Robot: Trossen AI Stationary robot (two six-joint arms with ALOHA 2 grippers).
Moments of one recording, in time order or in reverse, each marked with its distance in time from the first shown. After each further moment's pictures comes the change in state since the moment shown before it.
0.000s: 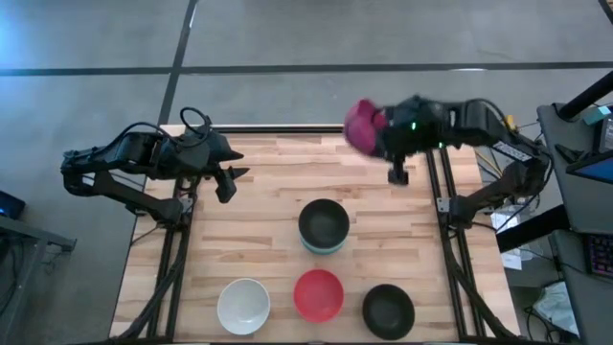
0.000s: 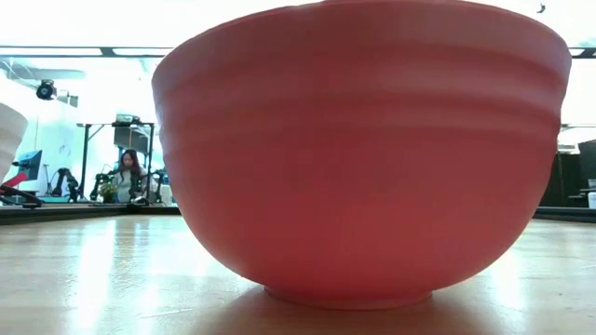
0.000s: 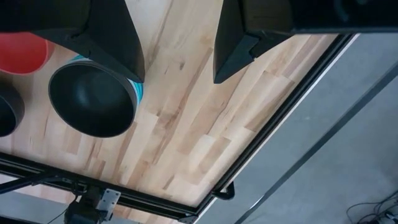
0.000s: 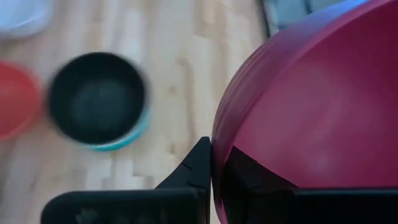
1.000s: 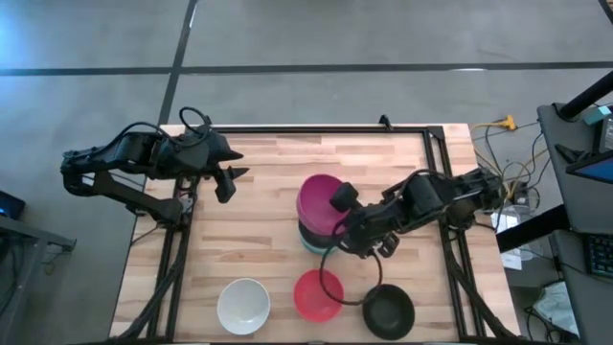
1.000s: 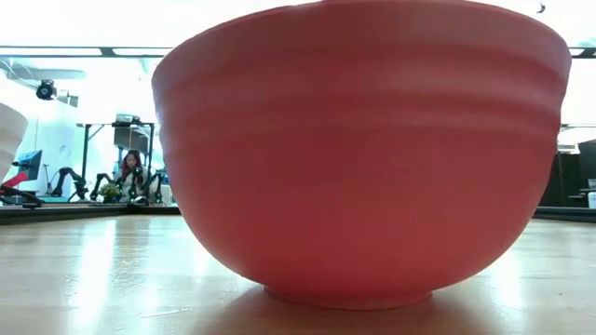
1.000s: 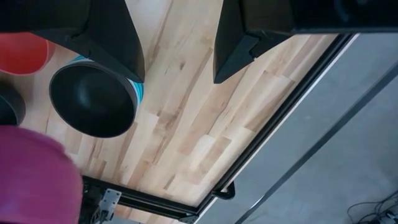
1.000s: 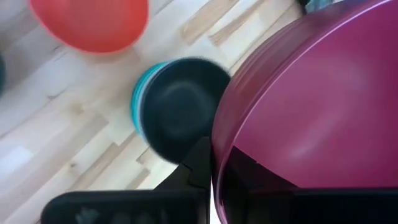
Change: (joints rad) left arm 0.000 -0.003 0.000 -0.002 0.003 0.002; right arm 0.538 0.458 0.424 -0.251 0.229 -0.350
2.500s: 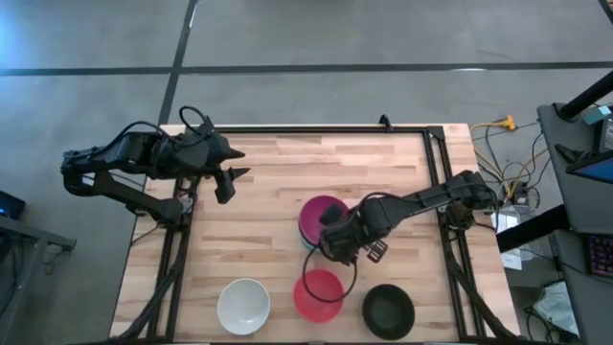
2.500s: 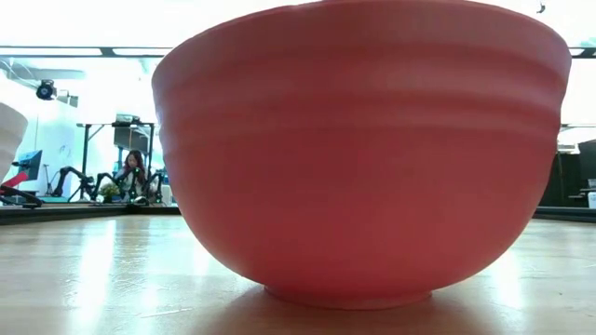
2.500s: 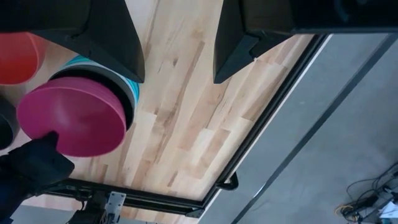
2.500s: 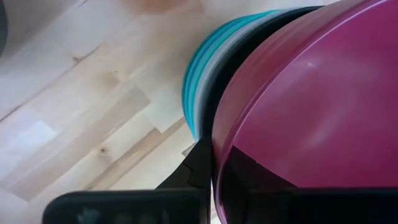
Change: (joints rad) left arm 0.000 0.002 0.000 0.024 0.000 0.106; right arm -0.058 0.032 -0.441 0.191 -0.125 -0.044
